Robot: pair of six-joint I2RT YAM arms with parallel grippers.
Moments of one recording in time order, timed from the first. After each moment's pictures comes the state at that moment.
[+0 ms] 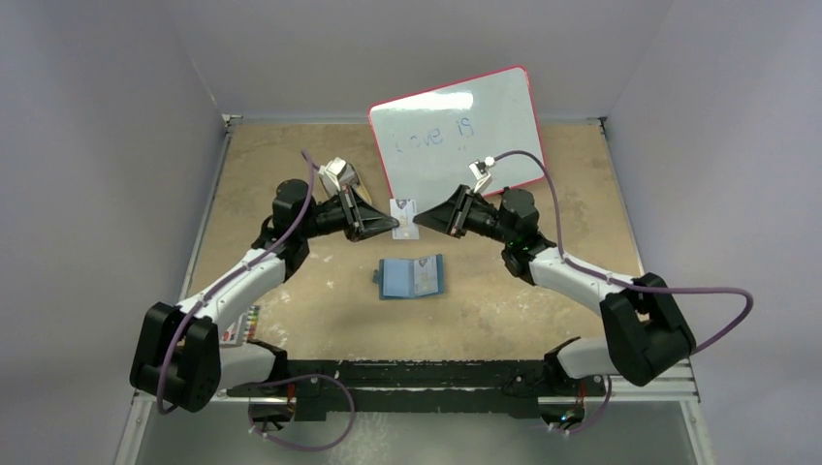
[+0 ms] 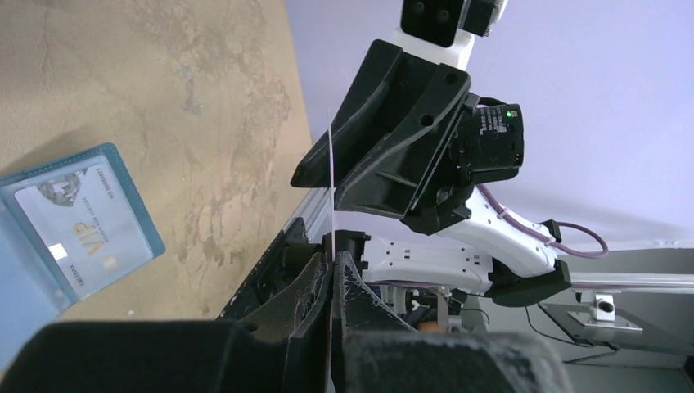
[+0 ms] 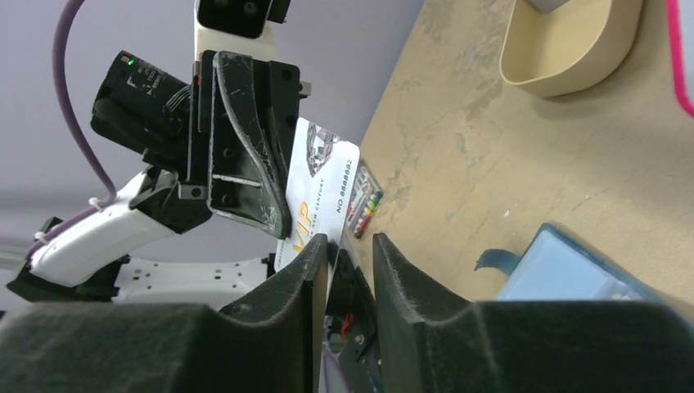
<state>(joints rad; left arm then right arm) -0.34 1.23 0.69 0.35 0.82 -1.21 0.50 1.36 0.67 0.63 -0.58 1.04</state>
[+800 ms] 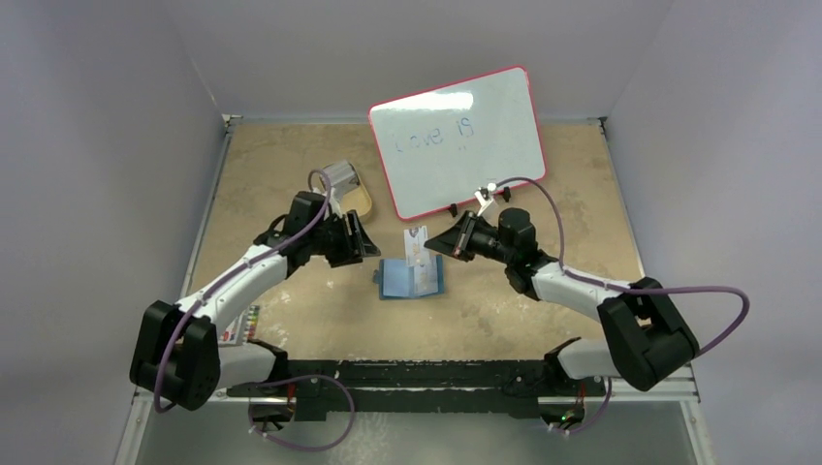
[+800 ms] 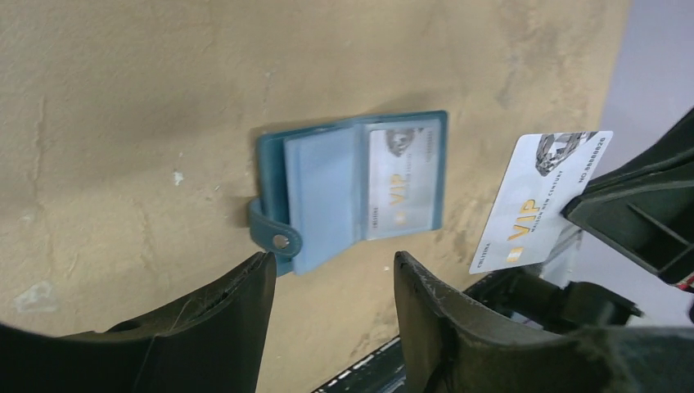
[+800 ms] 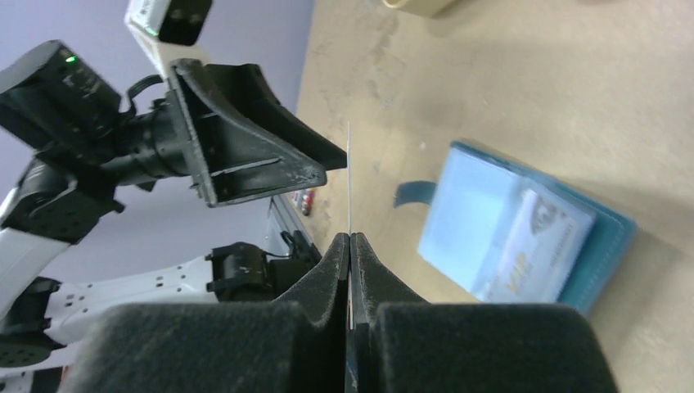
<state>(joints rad) -0.36 1.25 0.74 -0.29 0.41 -0.71 0.50 1.35 0.53 0.56 -0.52 1.03</state>
